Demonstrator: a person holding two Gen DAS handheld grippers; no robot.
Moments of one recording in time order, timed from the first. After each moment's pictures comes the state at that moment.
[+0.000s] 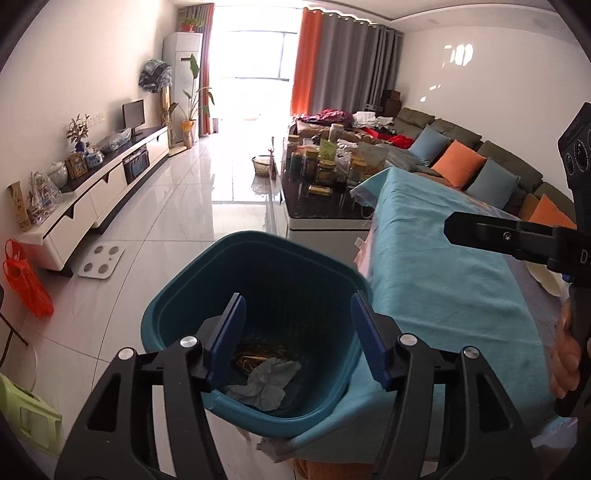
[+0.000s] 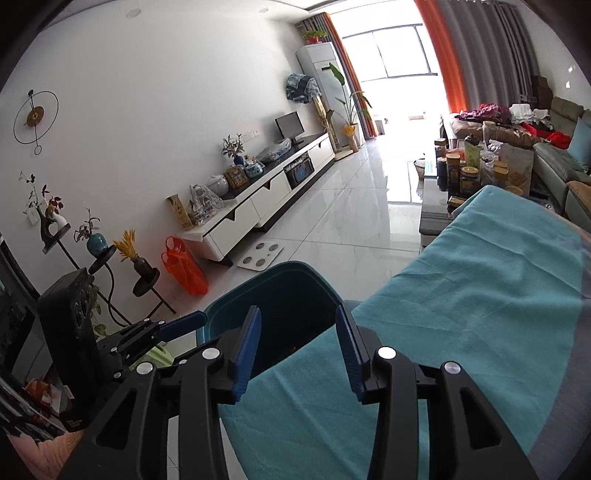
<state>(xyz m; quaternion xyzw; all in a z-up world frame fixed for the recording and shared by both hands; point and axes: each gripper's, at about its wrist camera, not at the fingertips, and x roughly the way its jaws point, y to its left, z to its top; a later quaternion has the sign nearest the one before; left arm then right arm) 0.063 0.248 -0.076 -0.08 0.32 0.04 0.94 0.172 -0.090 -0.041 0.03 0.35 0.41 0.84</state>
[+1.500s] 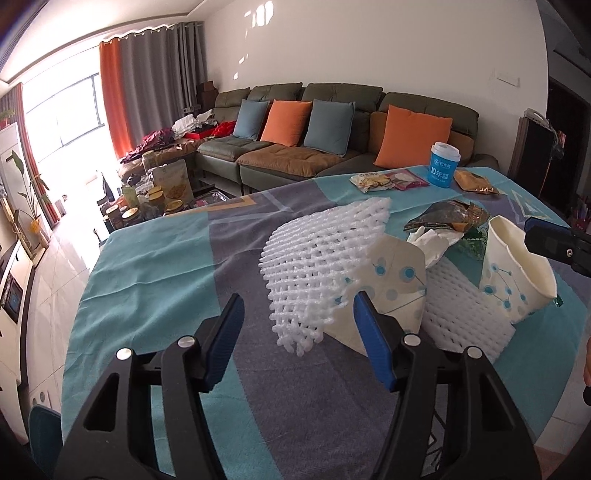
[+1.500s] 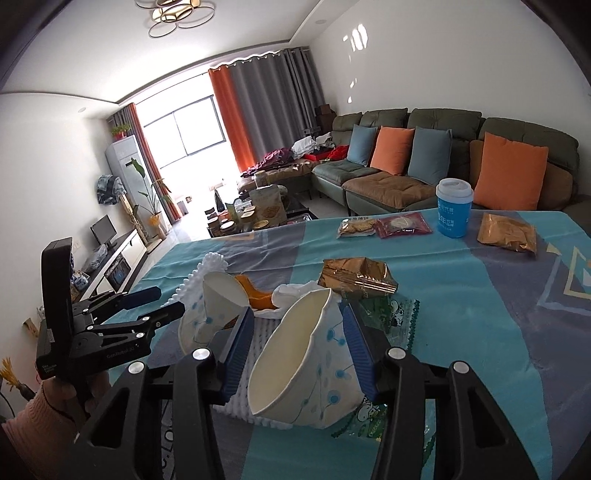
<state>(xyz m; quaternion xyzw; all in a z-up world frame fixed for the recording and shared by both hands) 0.190 -0.077 -0.063 0.10 0.32 -0.25 0.91 0.095 -0.441 -0.058 0.13 0.28 0.03 0.95</state>
